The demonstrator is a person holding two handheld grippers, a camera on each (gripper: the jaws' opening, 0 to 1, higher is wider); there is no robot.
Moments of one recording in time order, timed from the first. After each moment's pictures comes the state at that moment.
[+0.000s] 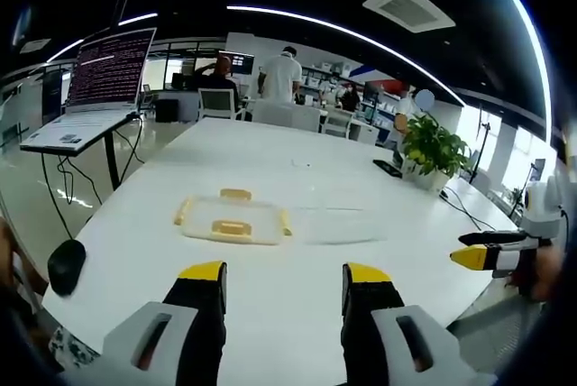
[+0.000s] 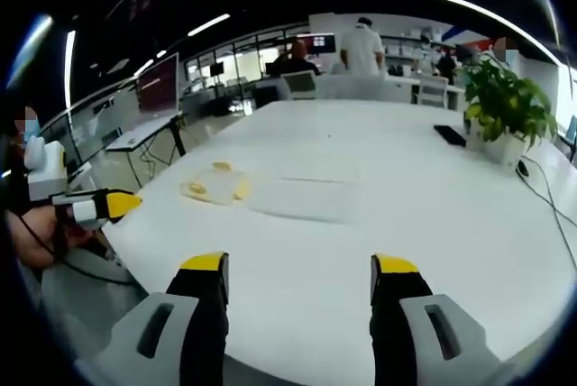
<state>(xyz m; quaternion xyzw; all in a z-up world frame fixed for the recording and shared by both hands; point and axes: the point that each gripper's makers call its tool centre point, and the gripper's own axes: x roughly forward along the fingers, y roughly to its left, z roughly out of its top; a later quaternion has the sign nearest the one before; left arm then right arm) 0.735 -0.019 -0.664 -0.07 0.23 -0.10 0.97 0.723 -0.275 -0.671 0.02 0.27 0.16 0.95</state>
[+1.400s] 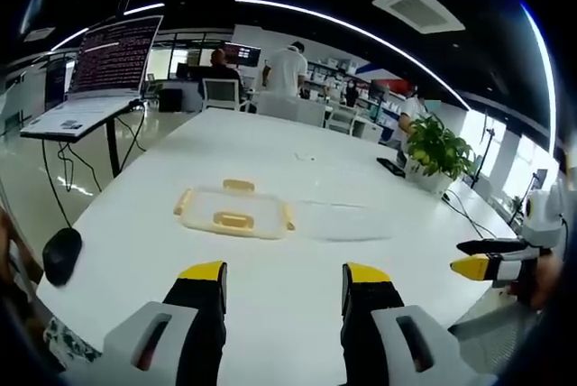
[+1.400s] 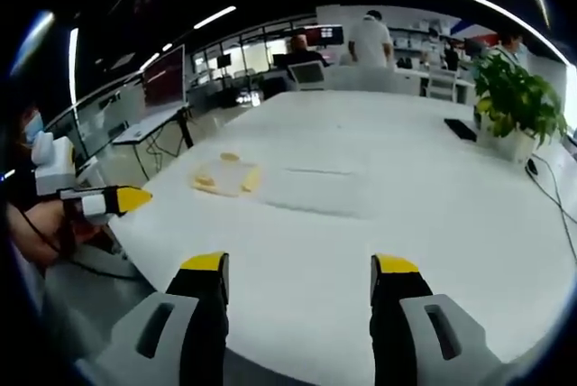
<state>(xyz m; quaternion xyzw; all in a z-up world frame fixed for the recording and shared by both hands) 0.744 -0.017 -0.677 -0.09 0.25 -0.09 0.96 0.726 -0.262 -0.681 0.02 0.29 0.18 0.94</state>
